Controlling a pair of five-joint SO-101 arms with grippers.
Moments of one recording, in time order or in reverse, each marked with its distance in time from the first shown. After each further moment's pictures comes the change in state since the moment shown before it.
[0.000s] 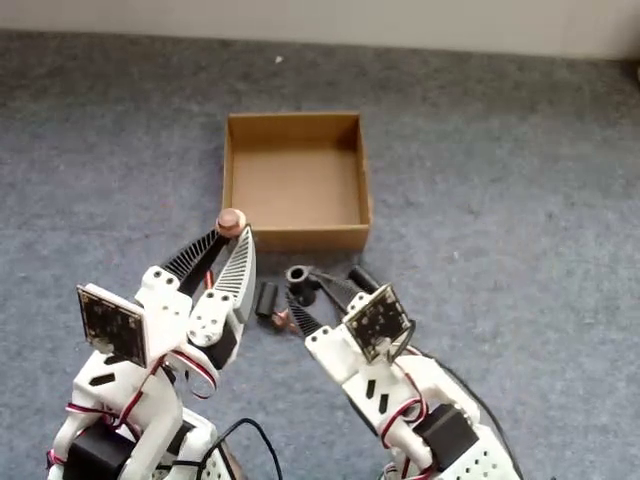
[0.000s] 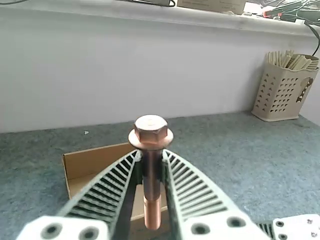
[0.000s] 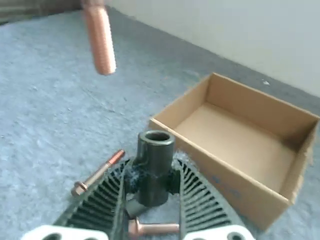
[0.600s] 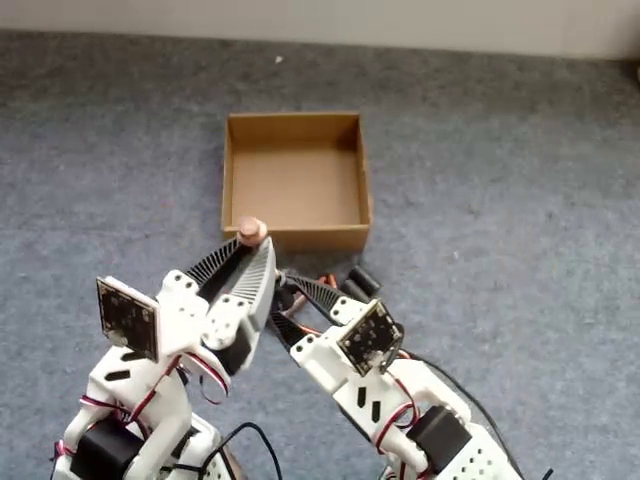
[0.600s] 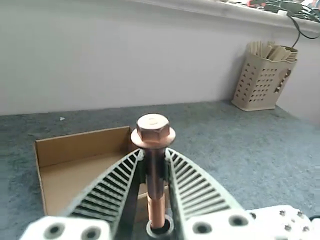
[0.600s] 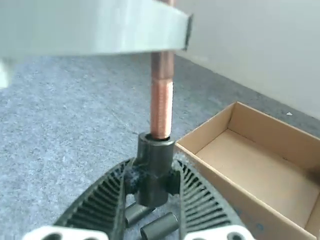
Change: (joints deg) left arm 5.5 -0.6 3.1 -0.5 4.9; right arm -4.7 0.1 0.7 -6.5 0.0
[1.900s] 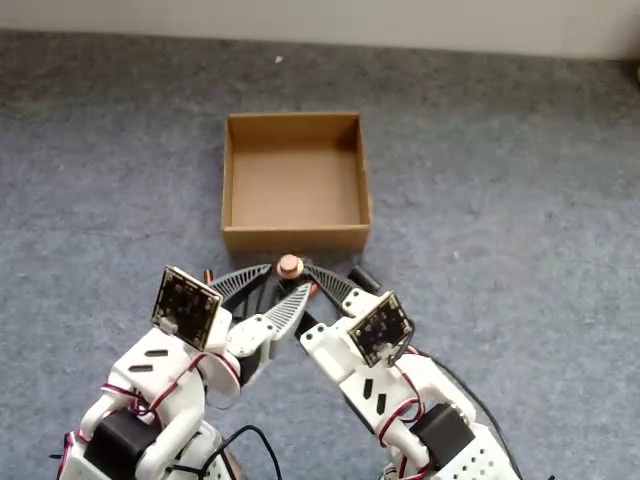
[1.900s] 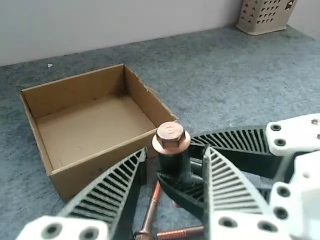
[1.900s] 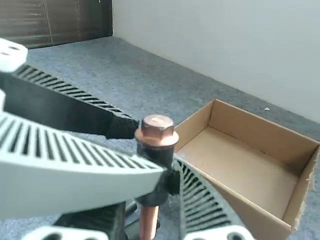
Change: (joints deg) left arm 2.1 0.4 4.5 10.5 -6.5; right arm 4.5 0.0 0.0 0.0 0.1
